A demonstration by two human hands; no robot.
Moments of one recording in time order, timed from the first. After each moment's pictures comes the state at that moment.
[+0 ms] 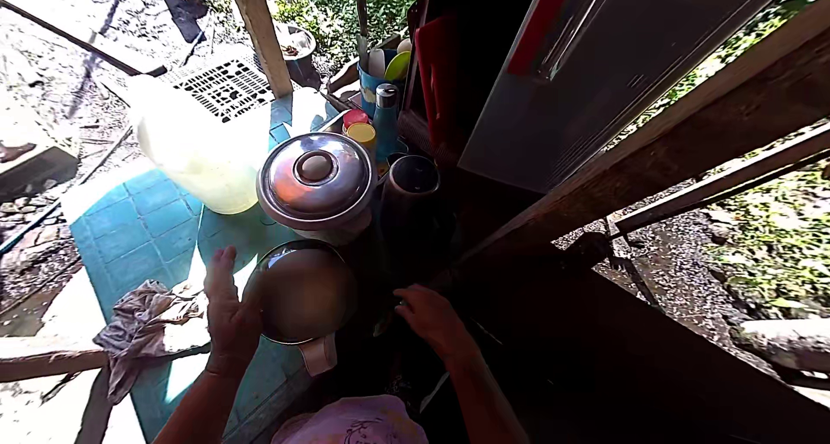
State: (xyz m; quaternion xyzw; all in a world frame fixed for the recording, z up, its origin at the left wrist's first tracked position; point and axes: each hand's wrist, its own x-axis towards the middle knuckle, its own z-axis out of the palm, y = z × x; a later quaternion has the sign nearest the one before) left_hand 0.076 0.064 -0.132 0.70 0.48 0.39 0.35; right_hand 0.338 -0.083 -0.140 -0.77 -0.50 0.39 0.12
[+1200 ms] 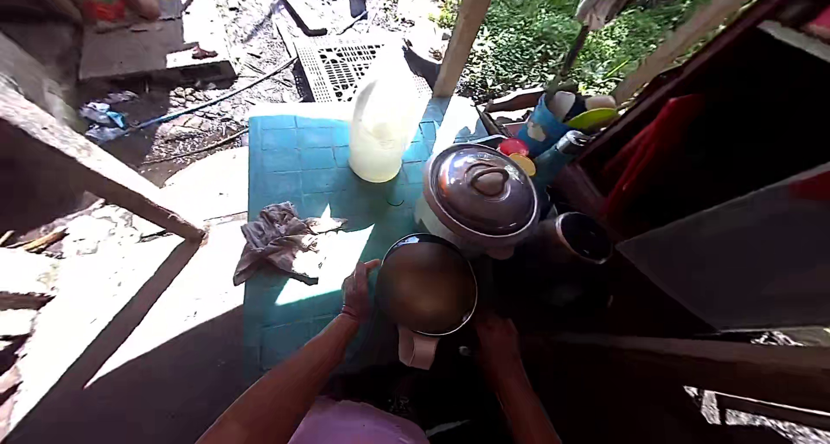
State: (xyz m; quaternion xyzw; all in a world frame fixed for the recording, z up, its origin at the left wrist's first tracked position) left_hand 0.045 0.056 -0.259 0.50 0.56 0.42 0.50; right_hand 0.305 -0.070 -0.228 -0.70 -0.69 0.07 0.13
